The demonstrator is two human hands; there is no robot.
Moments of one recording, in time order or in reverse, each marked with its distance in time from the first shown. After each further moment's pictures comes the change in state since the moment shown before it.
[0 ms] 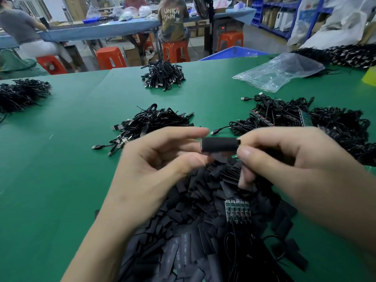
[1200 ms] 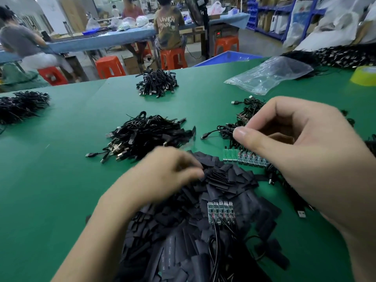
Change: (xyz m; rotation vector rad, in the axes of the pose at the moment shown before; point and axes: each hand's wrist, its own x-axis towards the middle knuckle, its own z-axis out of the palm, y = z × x) left_hand 0.043 -0.023 0.012 0.974 -0.430 -0.346; right_hand -0.005 0.022 -0.029 0.113 0.332 0.060
